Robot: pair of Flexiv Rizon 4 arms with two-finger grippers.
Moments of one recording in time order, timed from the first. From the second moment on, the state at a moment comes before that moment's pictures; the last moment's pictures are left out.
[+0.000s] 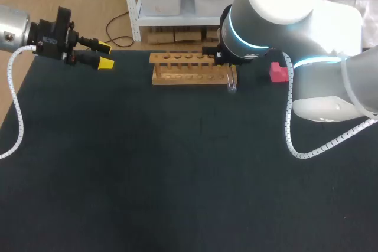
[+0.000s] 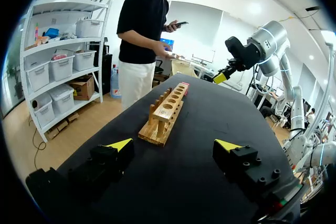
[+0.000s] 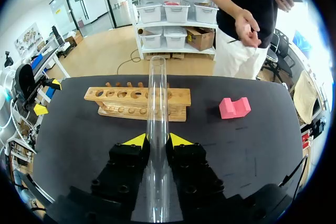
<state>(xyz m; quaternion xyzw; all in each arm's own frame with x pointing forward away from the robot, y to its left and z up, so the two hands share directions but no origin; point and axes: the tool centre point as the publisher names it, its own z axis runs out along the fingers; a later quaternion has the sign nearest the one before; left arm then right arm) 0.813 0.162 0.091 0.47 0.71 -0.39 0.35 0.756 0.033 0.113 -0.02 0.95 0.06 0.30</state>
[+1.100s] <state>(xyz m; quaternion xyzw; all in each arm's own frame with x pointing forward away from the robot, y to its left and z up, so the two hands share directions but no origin) 0.813 0.162 0.091 0.47 0.71 -0.39 0.35 0.769 0.036 0.094 -0.02 0.95 0.06 0.30</state>
